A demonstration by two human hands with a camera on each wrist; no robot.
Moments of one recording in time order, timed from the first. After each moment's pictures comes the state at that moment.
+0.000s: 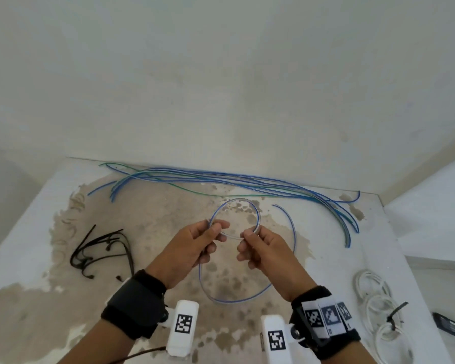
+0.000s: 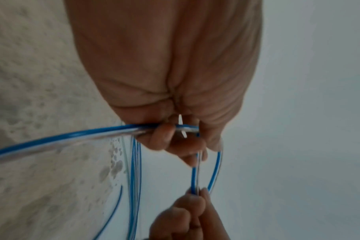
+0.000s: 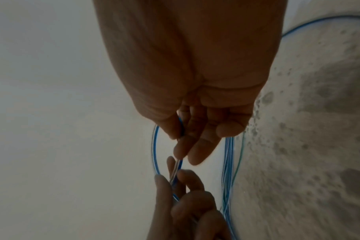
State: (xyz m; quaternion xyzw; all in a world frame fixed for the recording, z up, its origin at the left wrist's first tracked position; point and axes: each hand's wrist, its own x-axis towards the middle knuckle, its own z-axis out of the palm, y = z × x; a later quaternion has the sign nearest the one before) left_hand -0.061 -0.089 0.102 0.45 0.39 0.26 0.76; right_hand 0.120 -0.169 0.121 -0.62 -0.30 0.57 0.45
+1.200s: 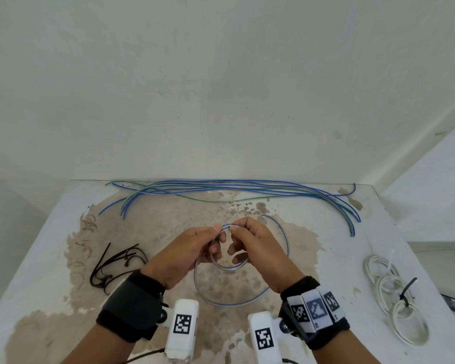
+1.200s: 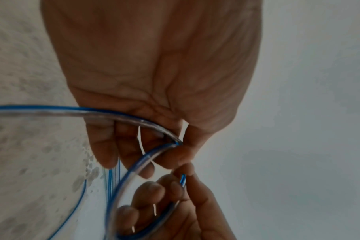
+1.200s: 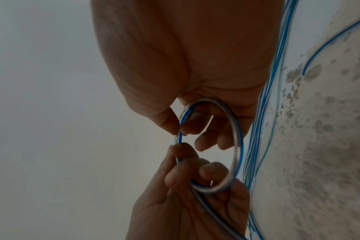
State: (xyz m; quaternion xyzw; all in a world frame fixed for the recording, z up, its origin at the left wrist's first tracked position) left_hand -0.118 -0.068 0.132 0.52 0.35 0.15 0.77; right_hand 0.037 -0.152 0.149 -0.63 -0.34 0.52 0.46
